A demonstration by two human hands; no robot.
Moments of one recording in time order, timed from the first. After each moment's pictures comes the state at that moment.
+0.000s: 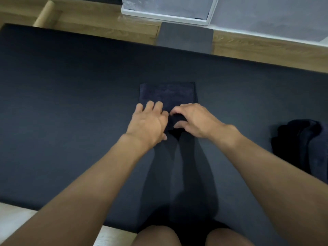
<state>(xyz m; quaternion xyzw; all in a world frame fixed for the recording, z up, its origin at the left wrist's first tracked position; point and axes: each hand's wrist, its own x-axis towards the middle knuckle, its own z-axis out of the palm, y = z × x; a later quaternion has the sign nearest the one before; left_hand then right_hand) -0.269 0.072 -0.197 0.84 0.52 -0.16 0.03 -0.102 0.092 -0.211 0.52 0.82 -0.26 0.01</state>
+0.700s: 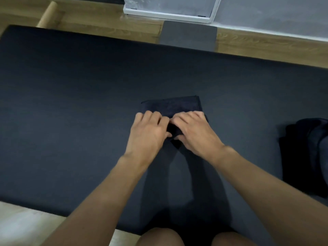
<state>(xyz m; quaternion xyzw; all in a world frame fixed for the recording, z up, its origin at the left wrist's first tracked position) -0.284 0.037 -0.224 0.83 0.55 0.06 -0.01 -0.105 0.043 -0.241 0.49 0.86 -0.11 -0.07</state>
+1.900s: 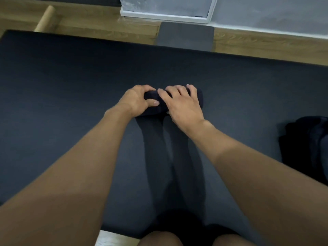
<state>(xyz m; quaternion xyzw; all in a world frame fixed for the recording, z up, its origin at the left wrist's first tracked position) -0.305 0.144 -0.209 0.65 0.67 0.05 0.36 -0.138 0.105 -0.237 0.57 0.82 -0.02 -0.01</state>
